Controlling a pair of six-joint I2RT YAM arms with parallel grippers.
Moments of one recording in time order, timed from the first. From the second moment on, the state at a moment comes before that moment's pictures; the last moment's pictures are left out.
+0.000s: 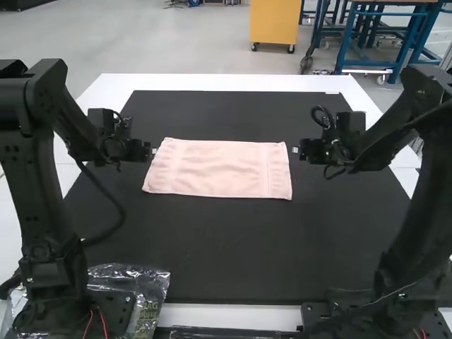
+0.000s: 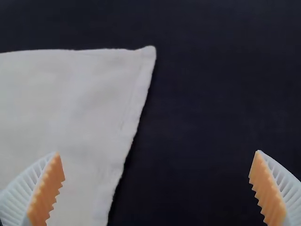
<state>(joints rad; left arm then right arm) 0.15 1.97 0.88 0.47 0.29 0.13 0.13 1.84 0.75 0.53 -0.21 0.04</state>
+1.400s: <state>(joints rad) 0.10 2.23 1.13 0.46 0.29 0.15 0.22 2.18 1.01 0.57 -0.18 -0.02</state>
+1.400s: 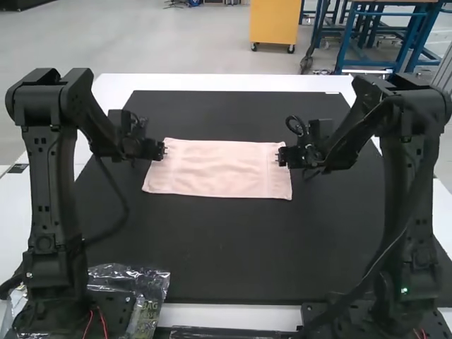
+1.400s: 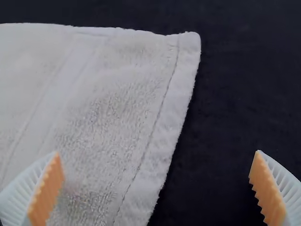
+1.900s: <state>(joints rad) 0.09 2.25 1.14 0.48 0.36 0.22 0.22 2.20 1.05 0.53 -0.21 -0.04</state>
